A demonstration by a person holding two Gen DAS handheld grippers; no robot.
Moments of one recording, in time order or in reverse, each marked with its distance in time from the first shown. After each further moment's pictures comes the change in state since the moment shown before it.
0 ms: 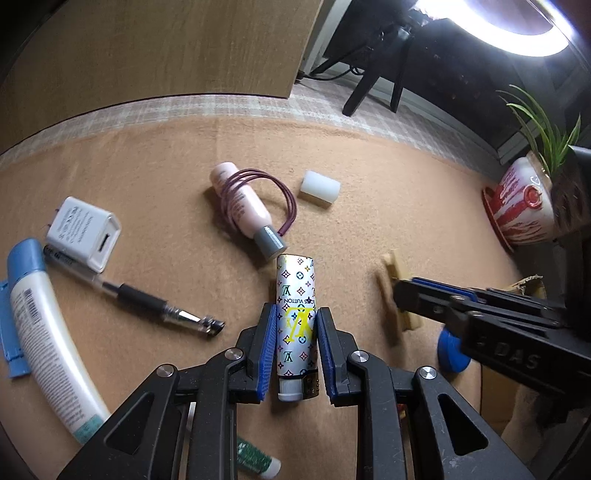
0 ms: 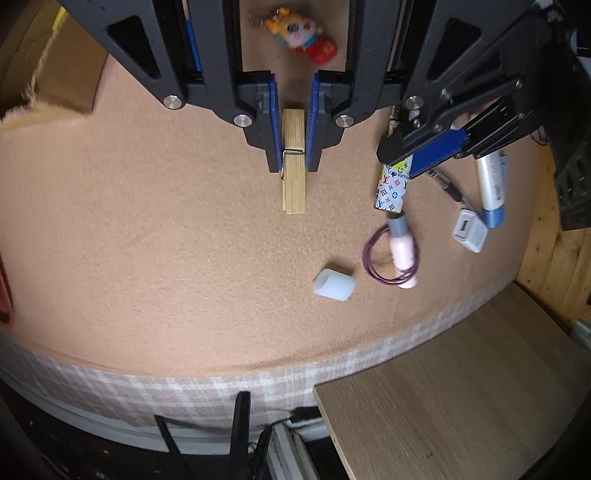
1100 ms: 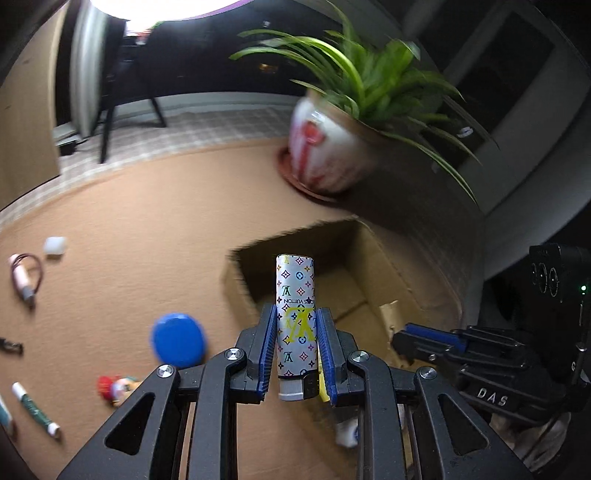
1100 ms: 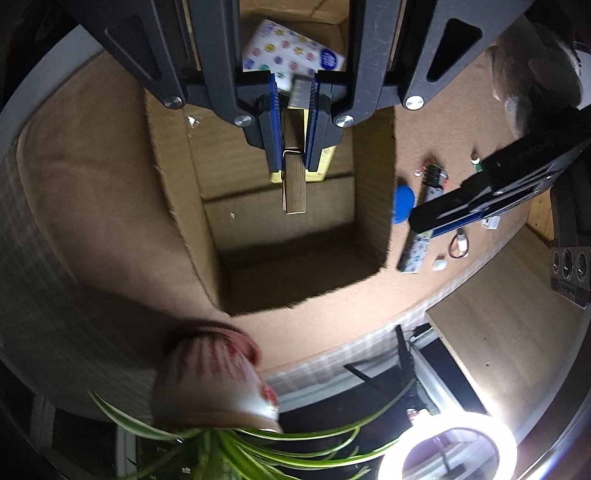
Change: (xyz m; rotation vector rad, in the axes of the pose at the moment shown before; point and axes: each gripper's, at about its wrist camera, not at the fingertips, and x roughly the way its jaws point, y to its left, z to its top) left arm -0.037 -0.245 -0.056 0.379 -0.015 -0.295; right arm -0.162 -0.158 -0.157 0.265 -0.213 -0.122
